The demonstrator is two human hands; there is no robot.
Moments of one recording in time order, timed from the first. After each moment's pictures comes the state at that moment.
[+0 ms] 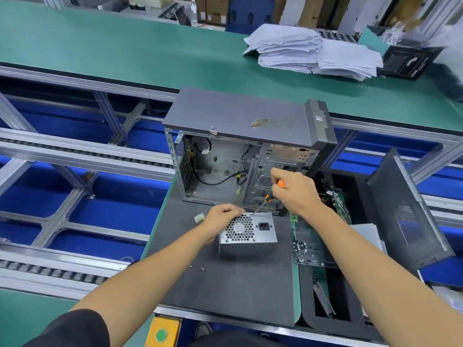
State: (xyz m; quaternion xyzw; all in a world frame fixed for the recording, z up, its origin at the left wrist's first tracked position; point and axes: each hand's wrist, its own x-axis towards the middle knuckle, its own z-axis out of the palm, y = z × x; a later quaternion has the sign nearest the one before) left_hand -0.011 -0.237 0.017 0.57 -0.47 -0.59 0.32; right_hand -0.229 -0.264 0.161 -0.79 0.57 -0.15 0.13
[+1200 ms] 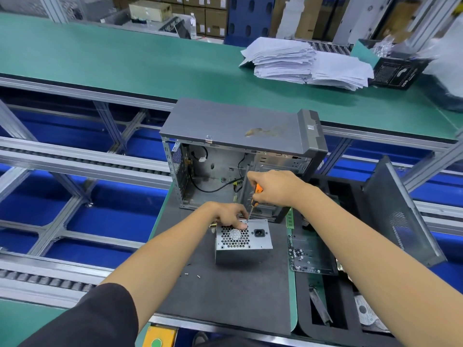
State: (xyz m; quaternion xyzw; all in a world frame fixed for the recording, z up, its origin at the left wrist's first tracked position) left_hand -0.027 -0.295 0.072 0.47 -0.73 -0.48 -0.11; right_hand -0.207 -0.294 0.194 -0.88 0.45 0.07 0.09
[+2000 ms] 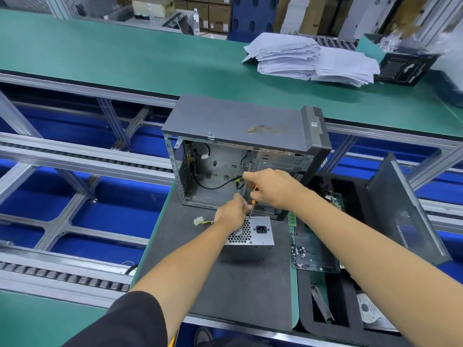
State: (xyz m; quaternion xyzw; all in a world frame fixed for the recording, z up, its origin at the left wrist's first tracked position) left_hand -0.055 -0.262 0.046 0.69 -0.64 -0.32 0.11; right_hand -0.196 -0.287 0.184 -0.91 0.41 0.02 0.07
